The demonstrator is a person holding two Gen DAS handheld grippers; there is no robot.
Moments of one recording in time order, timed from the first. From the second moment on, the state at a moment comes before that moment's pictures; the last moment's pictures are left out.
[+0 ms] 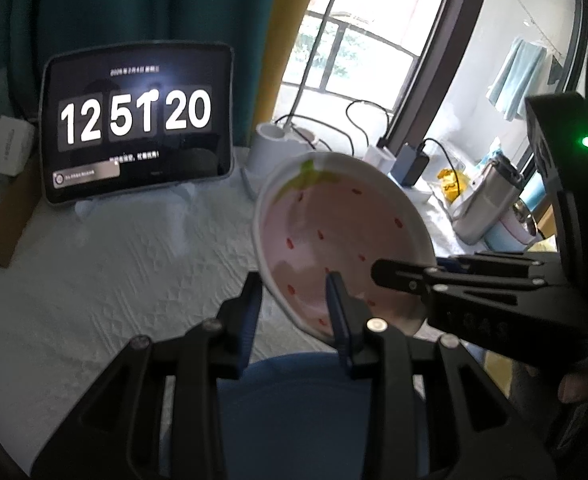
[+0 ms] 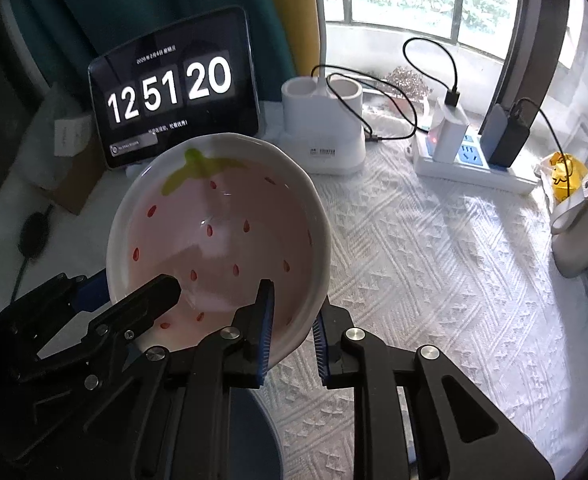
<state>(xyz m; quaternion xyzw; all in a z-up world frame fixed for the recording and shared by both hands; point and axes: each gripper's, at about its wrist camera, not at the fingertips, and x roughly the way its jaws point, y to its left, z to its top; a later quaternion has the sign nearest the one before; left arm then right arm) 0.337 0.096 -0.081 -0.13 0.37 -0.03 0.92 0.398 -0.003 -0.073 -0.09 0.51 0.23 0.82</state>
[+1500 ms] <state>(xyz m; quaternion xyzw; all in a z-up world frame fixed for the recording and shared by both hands) 0.259 0.028 -0.013 -0.09 0.30 -0.04 0.95 0.313 -0.062 0.004 -0.04 0.44 0.22 0.87</state>
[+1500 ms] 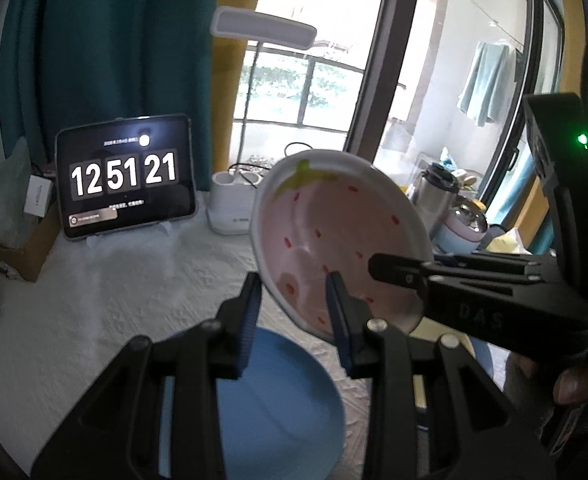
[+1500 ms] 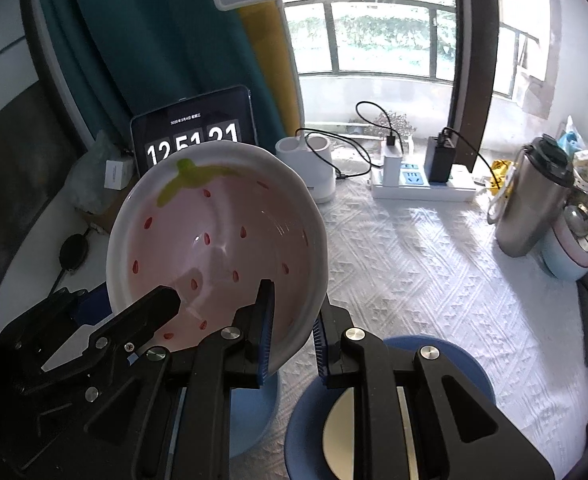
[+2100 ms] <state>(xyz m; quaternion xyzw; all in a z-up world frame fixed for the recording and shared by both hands) 0.245 -0.024 -0.008 -0.07 0.31 -0.08 0.95 0.288 -0.116 0.014 -0.02 0.43 0.20 0.88</state>
